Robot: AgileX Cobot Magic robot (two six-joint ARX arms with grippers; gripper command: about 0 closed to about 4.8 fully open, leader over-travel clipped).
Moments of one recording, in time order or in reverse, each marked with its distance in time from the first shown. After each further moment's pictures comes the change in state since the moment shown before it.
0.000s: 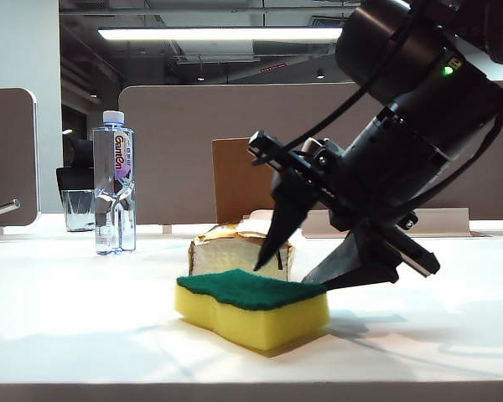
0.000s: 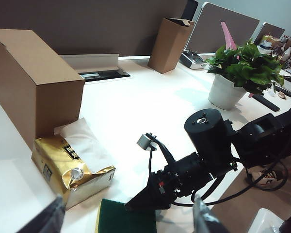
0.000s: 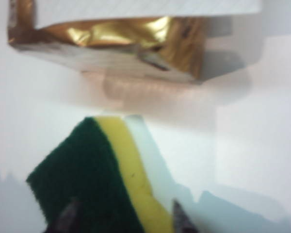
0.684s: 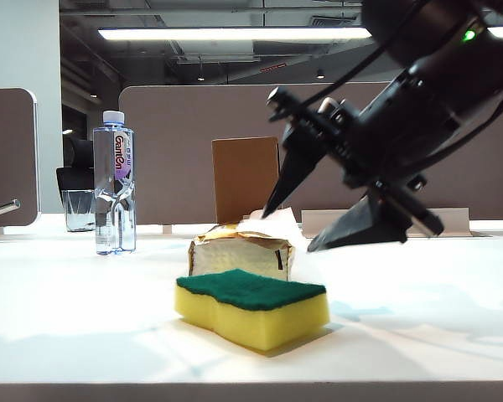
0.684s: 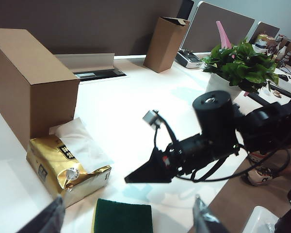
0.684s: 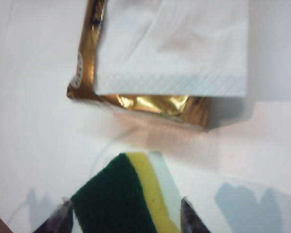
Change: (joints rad) left arm 0.000 0.000 0.000 0.000 0.018 0.000; right arm -0.063 -0.100 0.000 0.009 -0.018 -0.023
